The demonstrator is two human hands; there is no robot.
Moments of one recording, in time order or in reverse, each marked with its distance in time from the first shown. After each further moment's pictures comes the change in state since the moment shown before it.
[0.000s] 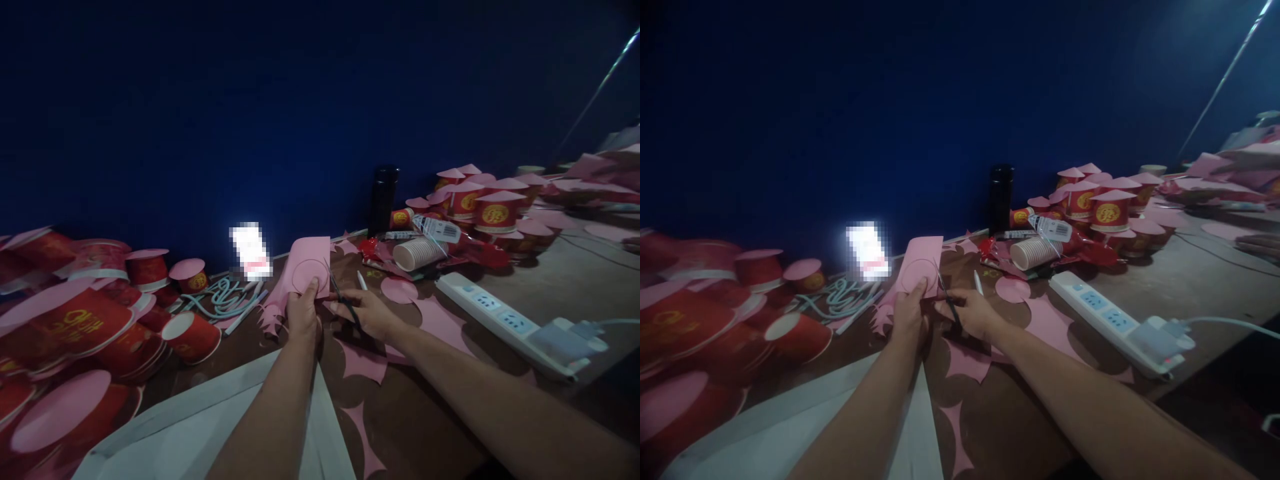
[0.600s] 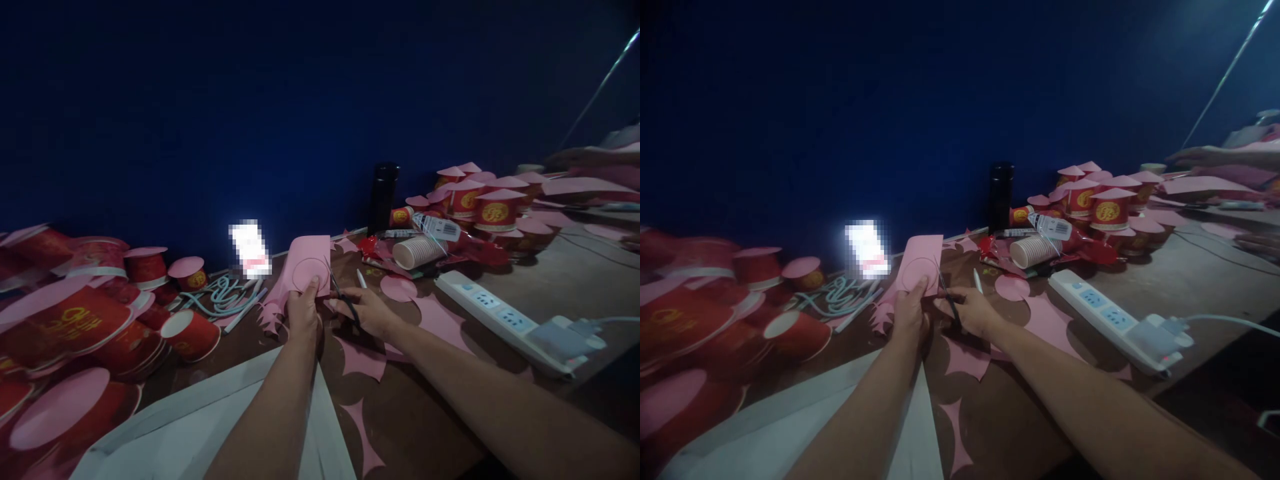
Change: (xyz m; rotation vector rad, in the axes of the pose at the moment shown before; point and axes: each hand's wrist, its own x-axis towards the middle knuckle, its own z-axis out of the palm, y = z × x) left_hand -0.004 0.002 0.003 0.012 -0.036 -0.013; right_hand -0.003 -0.007 0.002 -0.079 0.042 0.035
